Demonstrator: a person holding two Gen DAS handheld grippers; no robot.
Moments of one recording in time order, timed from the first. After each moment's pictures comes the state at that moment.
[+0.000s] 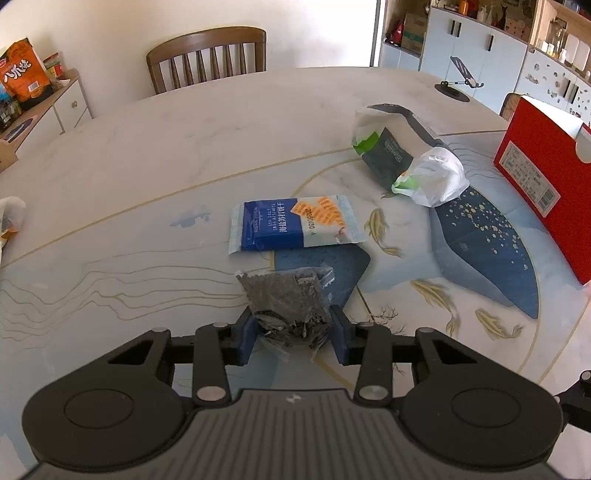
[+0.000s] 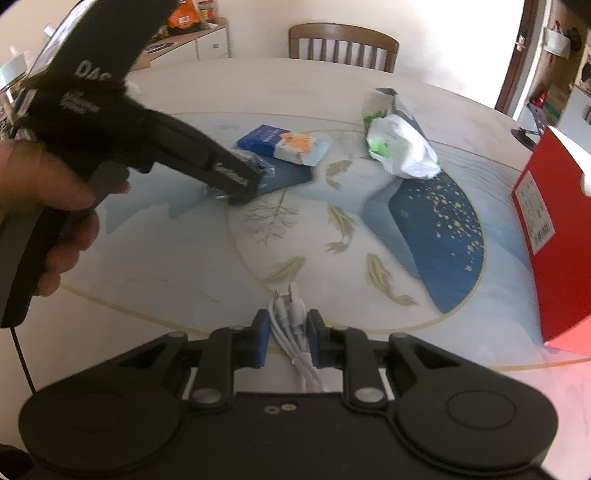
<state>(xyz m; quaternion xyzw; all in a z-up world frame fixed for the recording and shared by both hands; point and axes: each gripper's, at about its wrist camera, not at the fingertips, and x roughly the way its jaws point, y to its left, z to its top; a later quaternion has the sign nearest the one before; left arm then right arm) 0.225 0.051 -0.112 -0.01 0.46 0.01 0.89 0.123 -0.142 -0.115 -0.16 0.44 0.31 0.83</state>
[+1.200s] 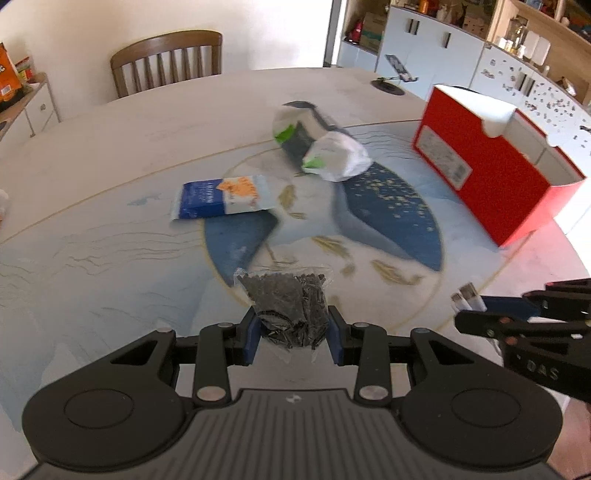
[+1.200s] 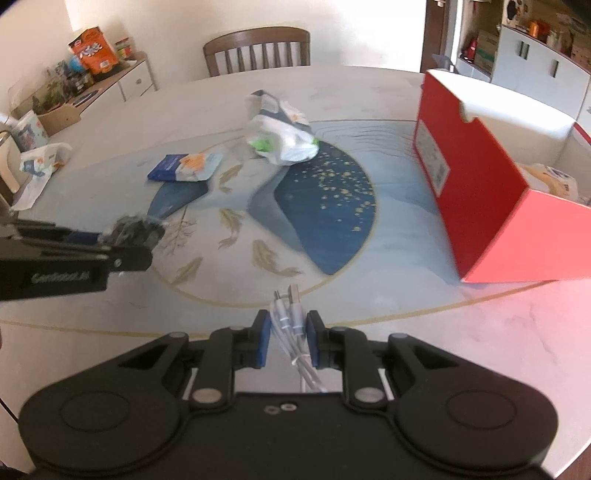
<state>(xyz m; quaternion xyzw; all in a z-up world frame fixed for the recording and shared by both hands) 0.164 0.012 -0.078 -0.02 0.46 -0.06 0.89 0.141 -0.220 -0.093 -0.06 0.46 0.22 0.86</state>
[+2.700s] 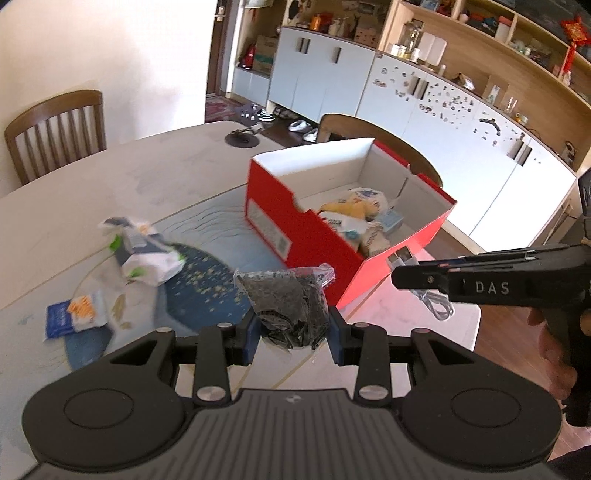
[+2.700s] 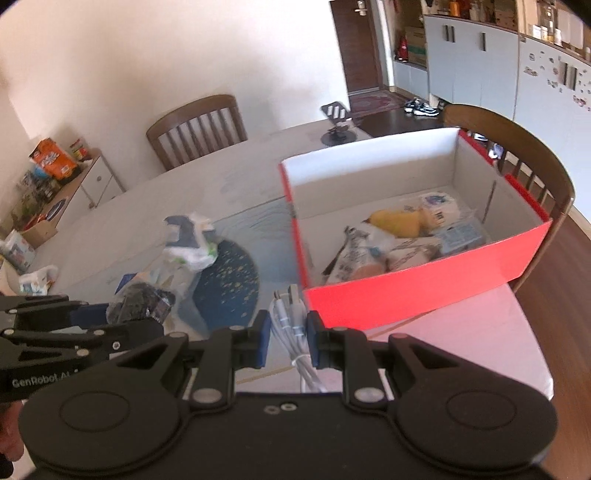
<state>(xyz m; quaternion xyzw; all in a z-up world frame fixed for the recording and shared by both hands) 0.191 -0.113 0.017 -0.01 0.41 -0.21 0.89 0.181 -0.356 0.001 0.06 0.43 0.16 0.89</state>
